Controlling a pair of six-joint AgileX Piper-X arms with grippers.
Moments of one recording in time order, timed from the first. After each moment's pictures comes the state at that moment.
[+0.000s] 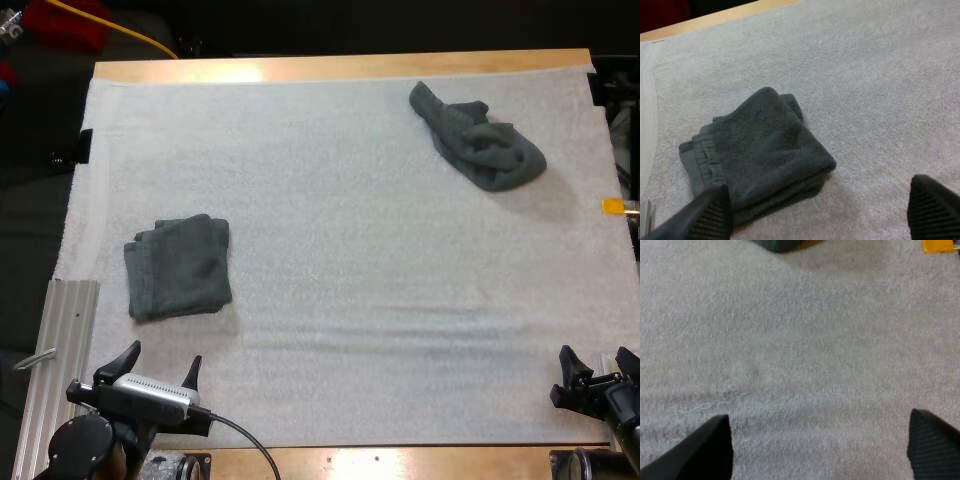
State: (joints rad) left arm -0.03 -0.01 -0.54 1.11 0.11 -1.59; right arm -0.10 -0.01 -0.42 1.14 -0.15 -1.80
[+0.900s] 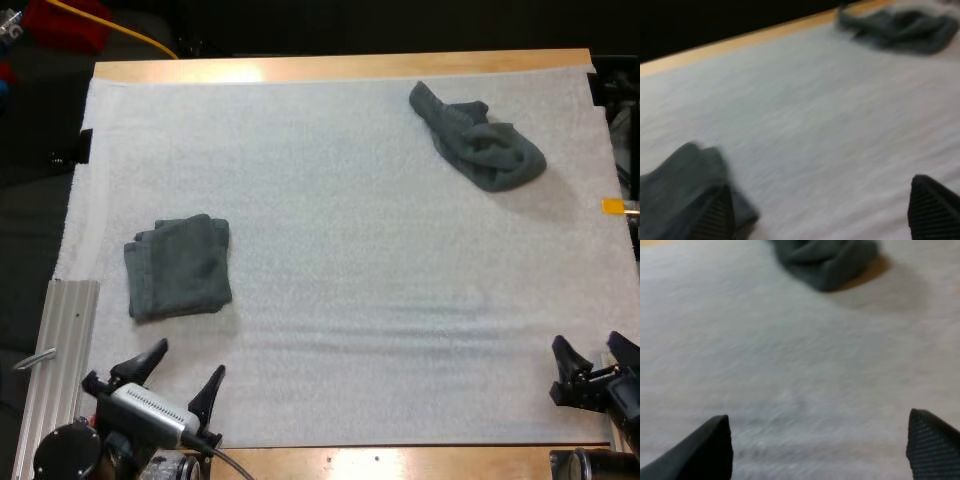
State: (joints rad) left arm -0.04 0.03 -0.62 1.07 0.39 -1.64; right arm -0.10 0.06 -0.49 1.08 -0.30 -1.80
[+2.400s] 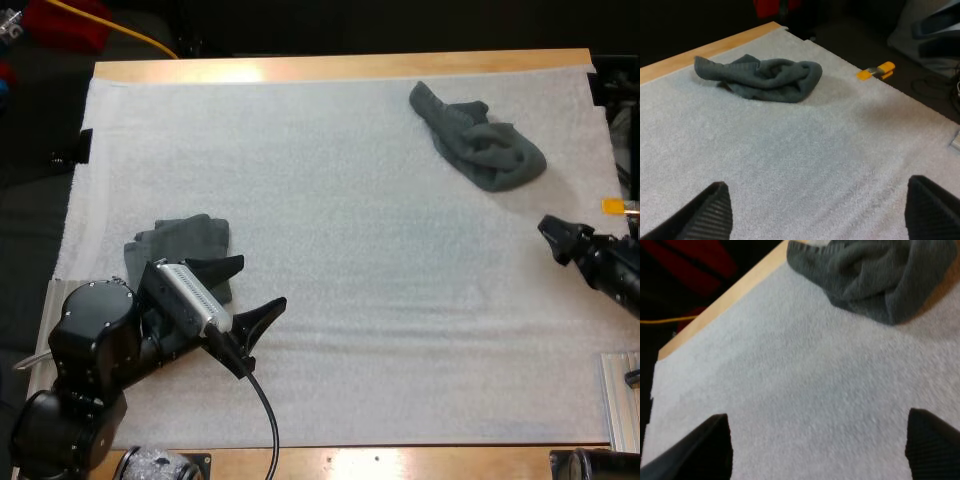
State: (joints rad) left arm -0.26 0.59 -0.85 0.80 0.57 -1.71; right arm -0.08 0.81 -0.64 0.53 -0.45 -1.31
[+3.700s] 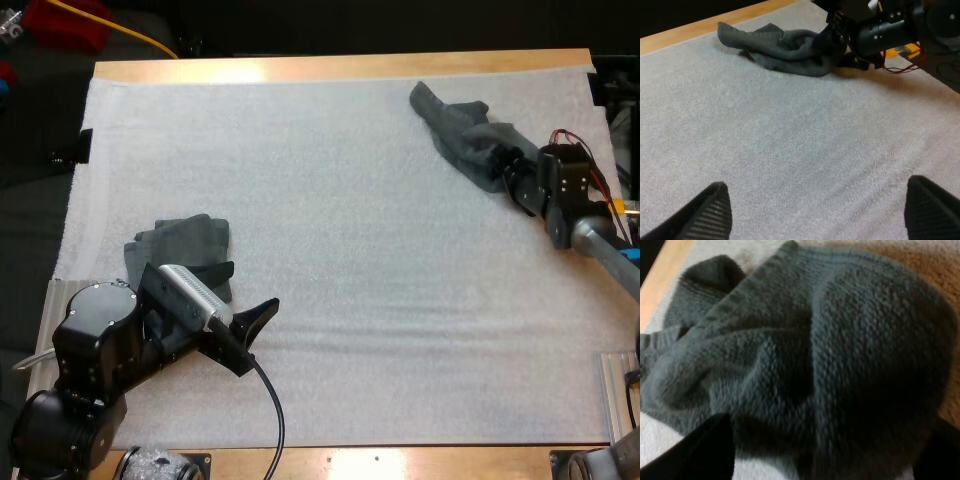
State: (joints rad) left arm -0.26 0.59 -0.85 0.87 0.49 -1.72; right arm 0.08 1.82 -0.94 -0.03 -0.08 -0.99
